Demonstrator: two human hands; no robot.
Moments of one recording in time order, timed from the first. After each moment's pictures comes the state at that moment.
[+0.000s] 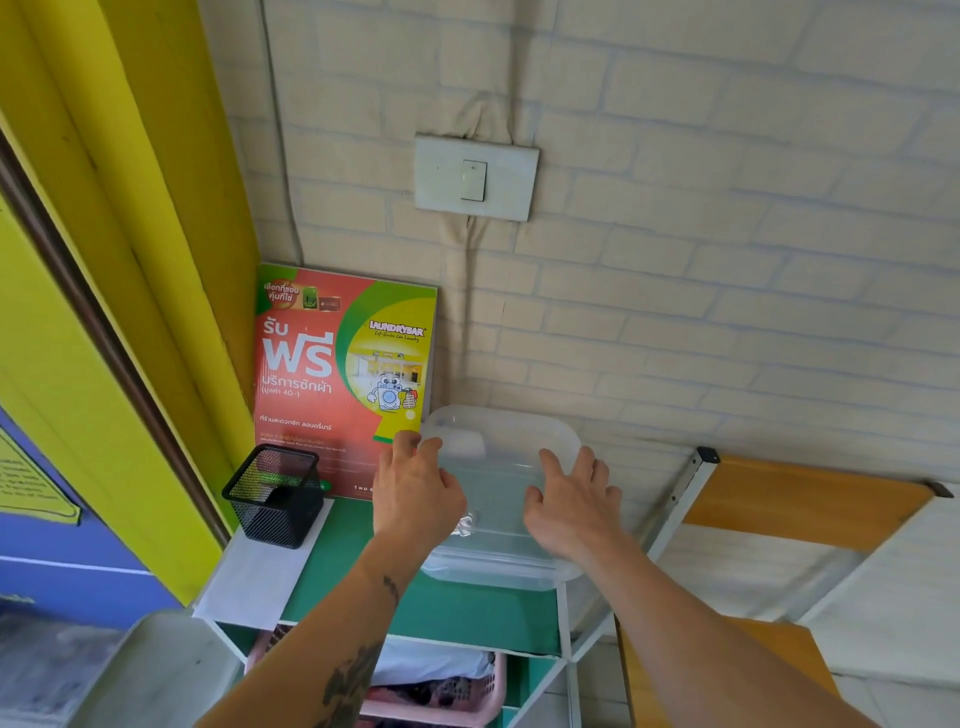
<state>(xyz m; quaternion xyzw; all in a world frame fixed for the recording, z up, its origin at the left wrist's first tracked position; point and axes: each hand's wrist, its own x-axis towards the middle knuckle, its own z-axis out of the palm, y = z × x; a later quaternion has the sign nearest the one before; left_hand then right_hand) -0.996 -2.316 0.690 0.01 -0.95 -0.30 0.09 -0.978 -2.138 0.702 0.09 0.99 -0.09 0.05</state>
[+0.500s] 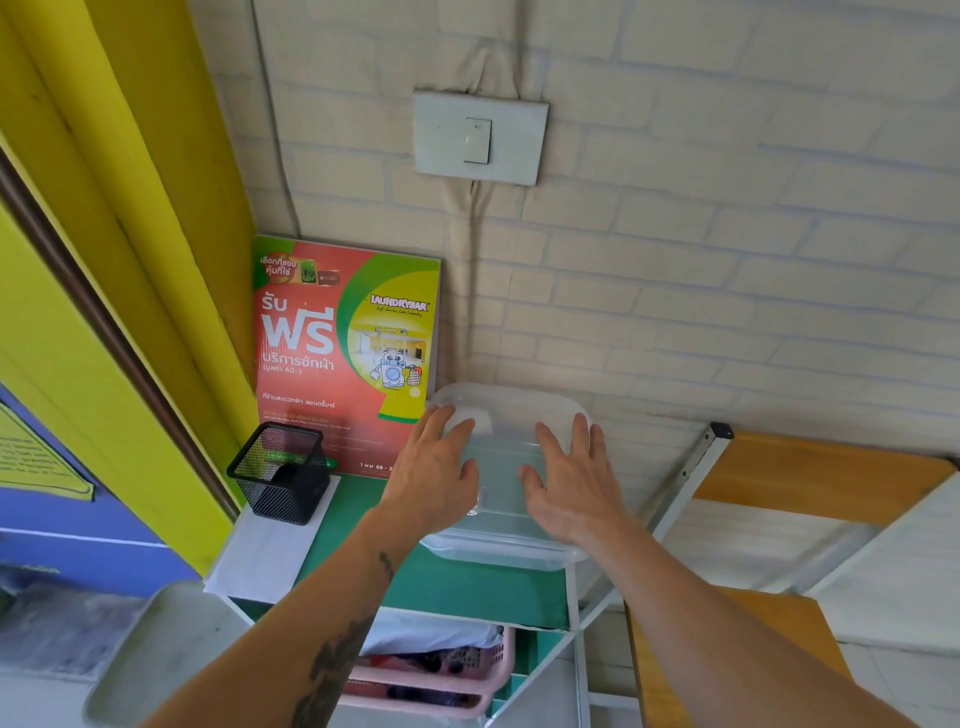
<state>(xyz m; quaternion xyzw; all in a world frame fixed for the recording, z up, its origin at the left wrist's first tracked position) -1.002 -2.322 0.683 -0.14 -0.95 -0.27 0.02 -0.977 -2.138 0.694 0.04 0.99 -0.13 0.05</state>
